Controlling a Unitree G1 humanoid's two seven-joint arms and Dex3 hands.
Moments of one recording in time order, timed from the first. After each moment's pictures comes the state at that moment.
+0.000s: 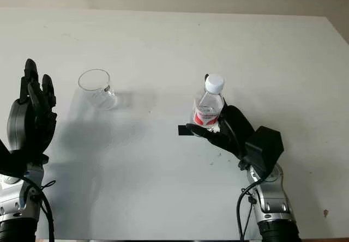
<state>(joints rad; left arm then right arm) -0.22 0.25 0.34 0.18 -0.29 -0.19 -0.20 -0.20 -0.25 -0.05 0.24 0.10 -0.19 0.40</state>
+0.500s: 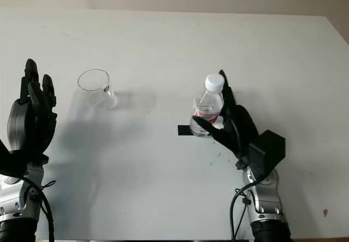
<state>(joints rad) -0.22 0.25 0.34 0.20 -0.29 -0.20 -0.21 -0.23 -0.19 -0.09 0.32 0.13 -0.29 0.29</state>
